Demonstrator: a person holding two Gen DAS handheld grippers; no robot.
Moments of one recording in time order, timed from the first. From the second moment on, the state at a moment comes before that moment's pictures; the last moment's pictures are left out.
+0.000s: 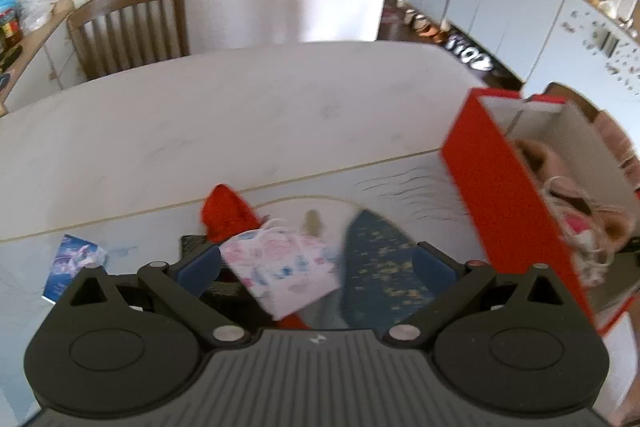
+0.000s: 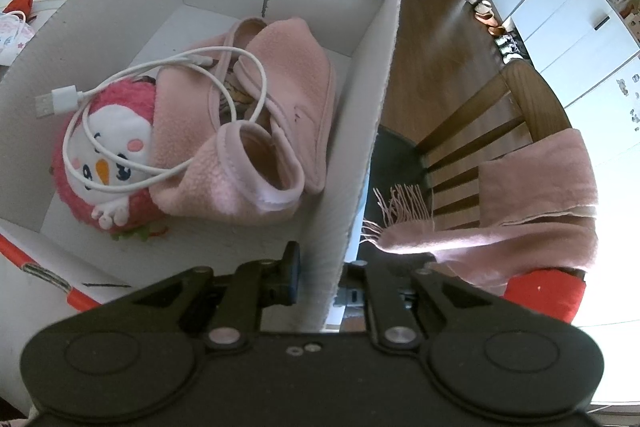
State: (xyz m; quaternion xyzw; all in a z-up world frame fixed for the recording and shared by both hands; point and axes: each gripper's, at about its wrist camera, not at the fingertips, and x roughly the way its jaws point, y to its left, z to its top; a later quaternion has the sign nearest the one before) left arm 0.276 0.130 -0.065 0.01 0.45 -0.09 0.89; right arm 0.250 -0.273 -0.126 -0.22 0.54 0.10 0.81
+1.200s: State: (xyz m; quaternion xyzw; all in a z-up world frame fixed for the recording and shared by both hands) left arm 0.286 0.108 -0.096 0.12 0.45 -0.09 0.88; right arm 0.253 -0.272 -0.133 -0.22 0.55 0.10 0.80
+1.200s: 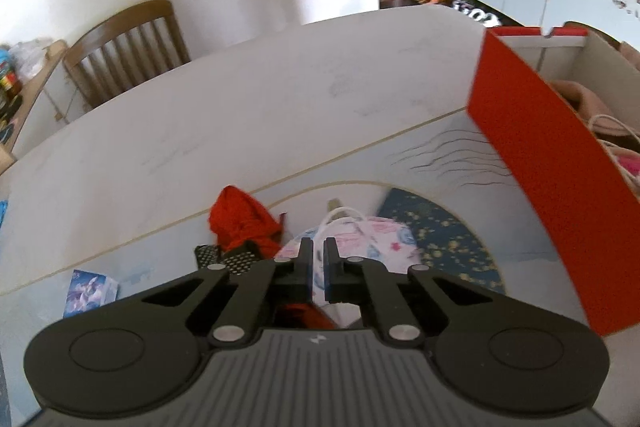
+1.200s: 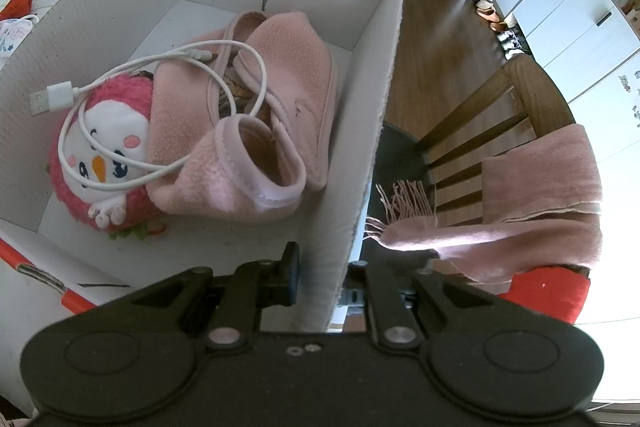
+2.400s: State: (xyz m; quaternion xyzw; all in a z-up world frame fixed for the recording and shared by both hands) left arm 0.324 0.064 -0.145 0.35 0.51 -0.32 0.72; right arm 0.253 -0.271 -0.136 -0.21 0.56 0.09 0.79
